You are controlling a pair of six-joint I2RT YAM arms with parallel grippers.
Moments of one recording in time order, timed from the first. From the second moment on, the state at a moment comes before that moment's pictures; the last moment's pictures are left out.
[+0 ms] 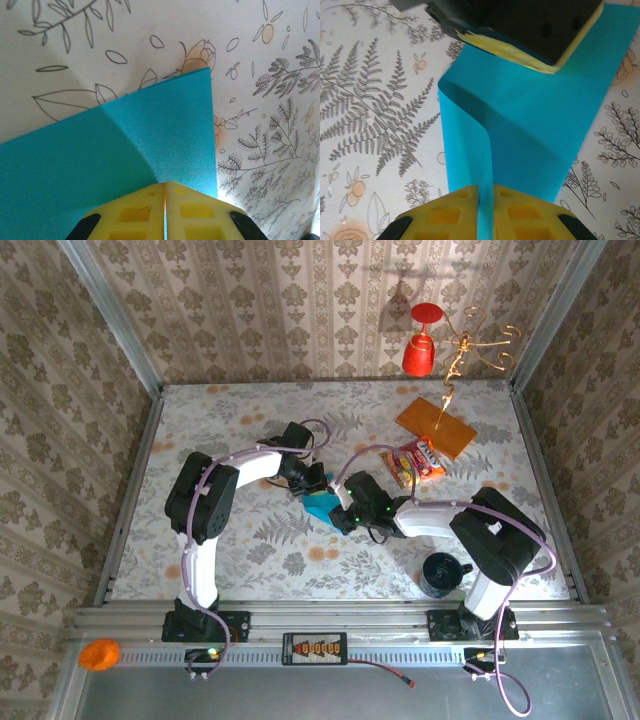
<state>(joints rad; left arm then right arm) -0.55 2.03 1.33 -0.48 0.47 -0.61 0.72 1.71 0.79 0.10 -0.12 0.17</state>
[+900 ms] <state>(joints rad) -0.53 2.04 1.35 -0.55 0.40 -0.55 0.70 1.73 0.83 0.09 -0.17 0.21</state>
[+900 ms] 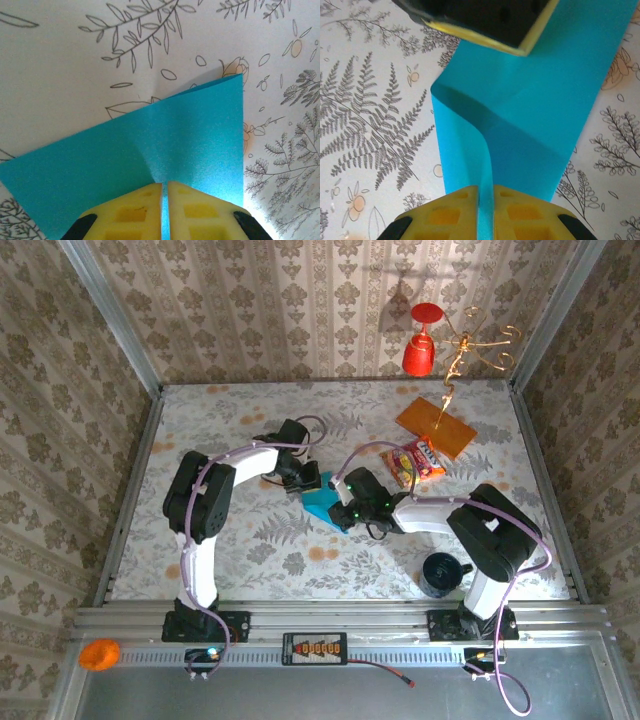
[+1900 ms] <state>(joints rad) -0.53 2.06 1.38 -0.56 0.45 -0.50 0.68 1.80 0.87 0.06 -0.19 0.21</state>
